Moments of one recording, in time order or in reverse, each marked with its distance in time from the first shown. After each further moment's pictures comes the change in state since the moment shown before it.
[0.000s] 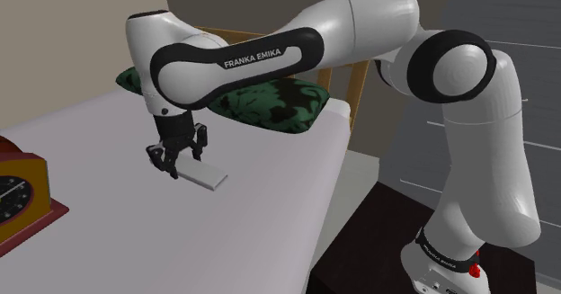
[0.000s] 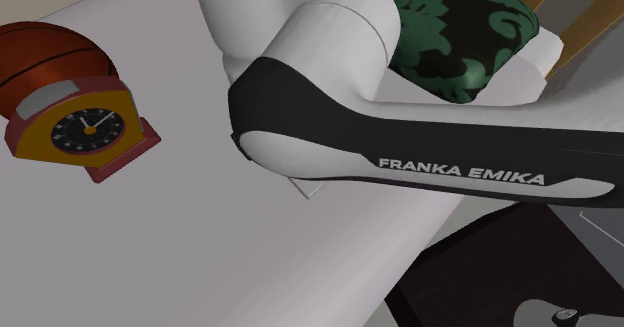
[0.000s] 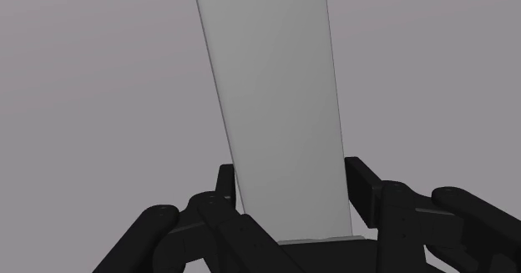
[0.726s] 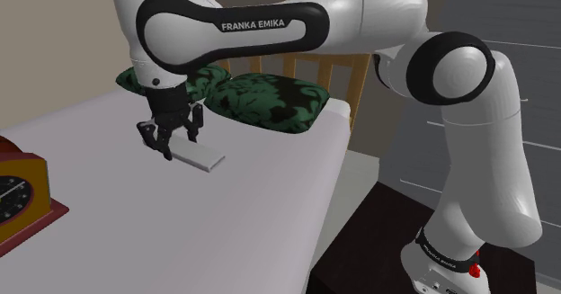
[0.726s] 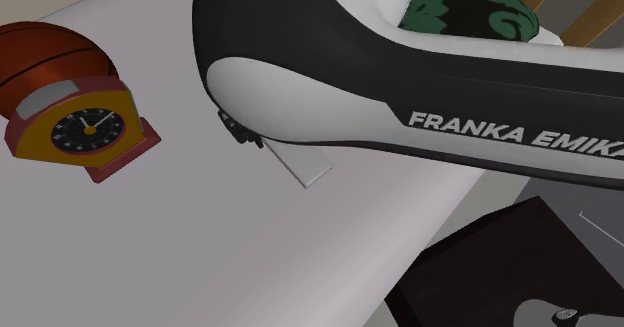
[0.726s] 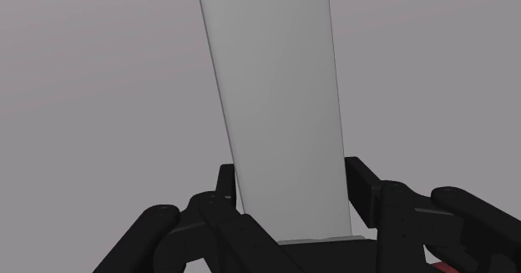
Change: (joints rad) arm 0.021 0.011 0.003 0.168 -0.001 -0.155 -0.006
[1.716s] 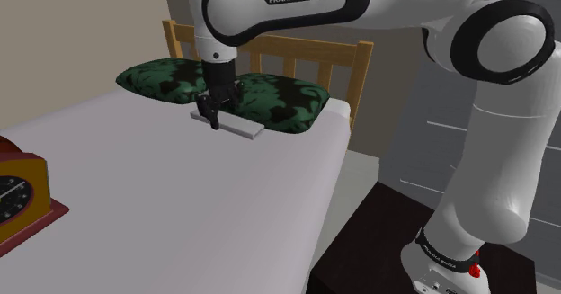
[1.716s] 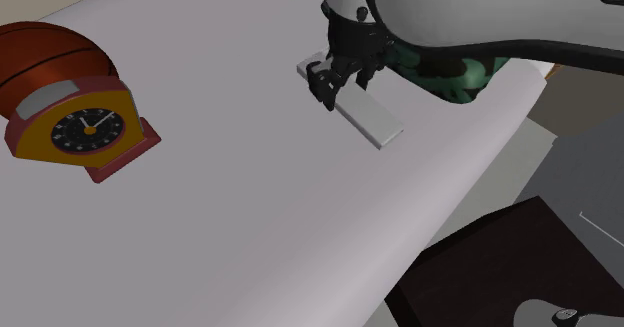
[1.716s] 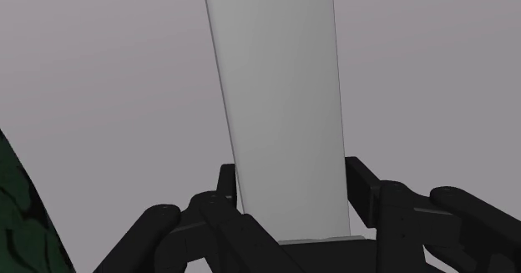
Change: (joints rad) arm -0.209 -0.259 -0.035 -0.300 0.107 0.058 -0.213
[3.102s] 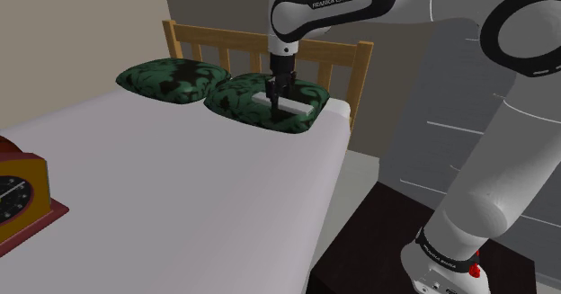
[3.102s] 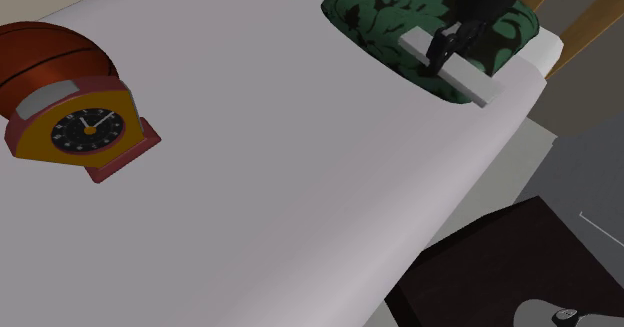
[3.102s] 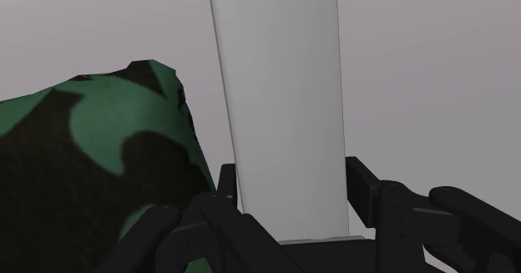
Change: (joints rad) arm -0.241 -0.210 -0.168 -0.308 0.084 0.106 -0.414
